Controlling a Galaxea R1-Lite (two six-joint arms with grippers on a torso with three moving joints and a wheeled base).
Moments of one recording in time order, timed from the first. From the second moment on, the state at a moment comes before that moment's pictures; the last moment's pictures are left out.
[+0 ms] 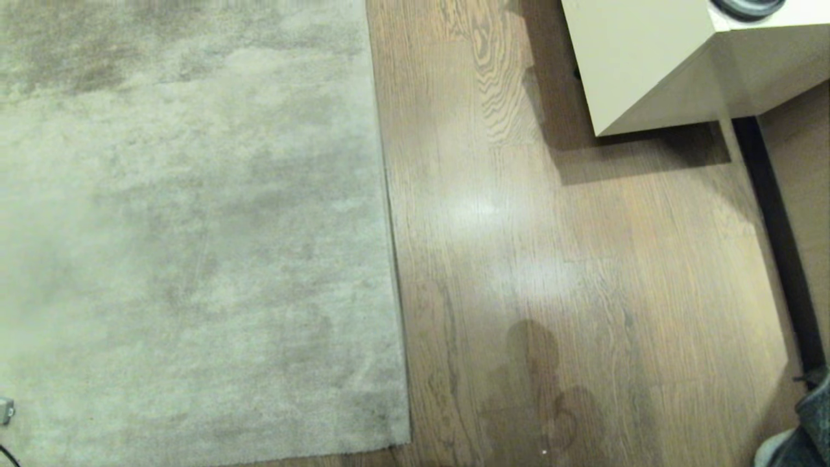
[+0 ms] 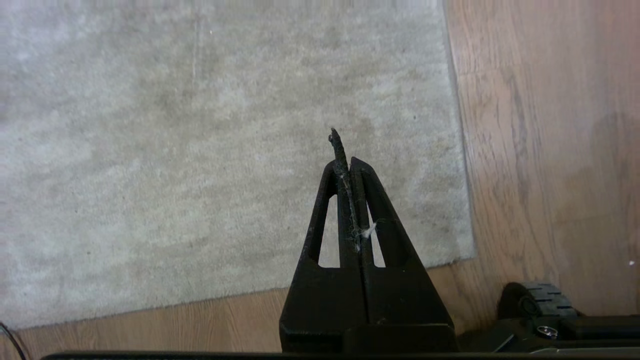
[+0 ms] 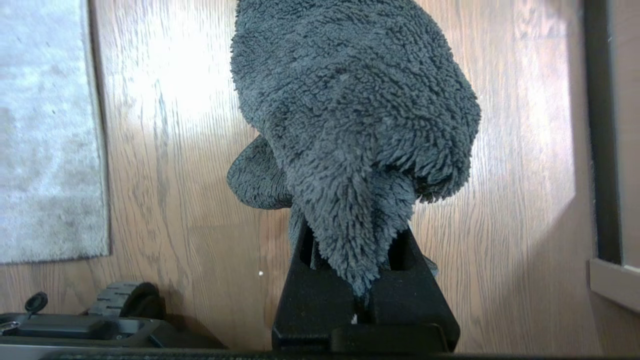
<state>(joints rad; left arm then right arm) -0.01 0.00 0.00 0.00 -0.02 0.03 0.00 0.00 0.00 -0.01 0.01 -0.05</state>
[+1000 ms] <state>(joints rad) -0.01 0.00 0.00 0.00 -0.01 0.03 0.01 0.00 0.00 -0.01 0.01 -0.05</state>
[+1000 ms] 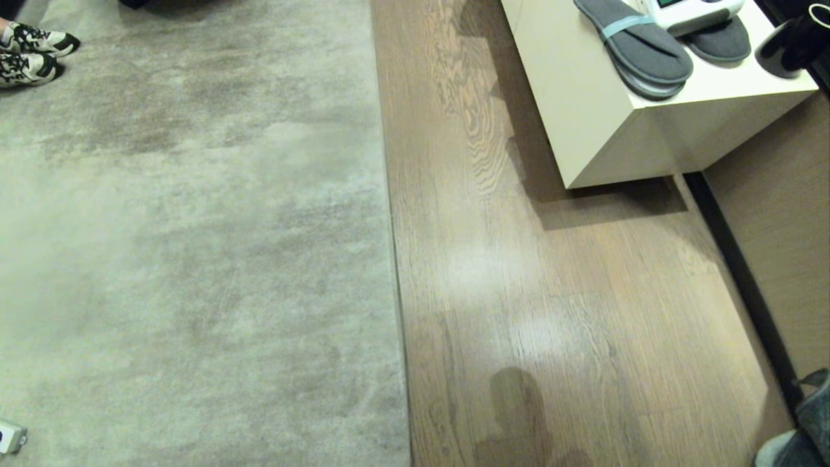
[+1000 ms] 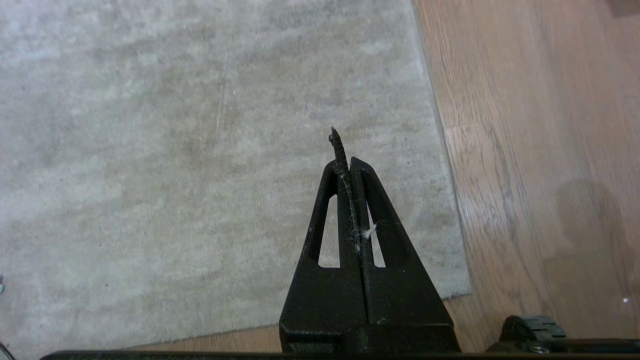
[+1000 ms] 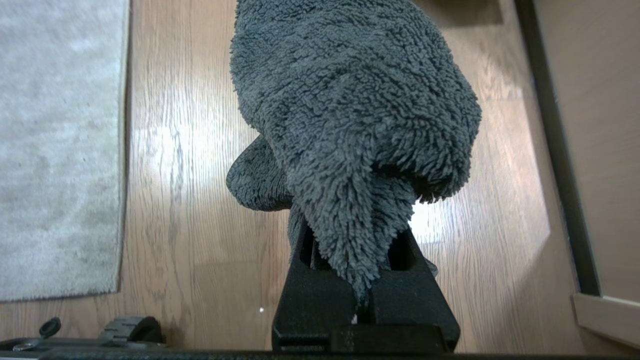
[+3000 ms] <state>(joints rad) -0.01 0.00 0.00 0.00 -0.01 0.03 0.01 0.00 0.00 -0.01 0.01 -0.05</state>
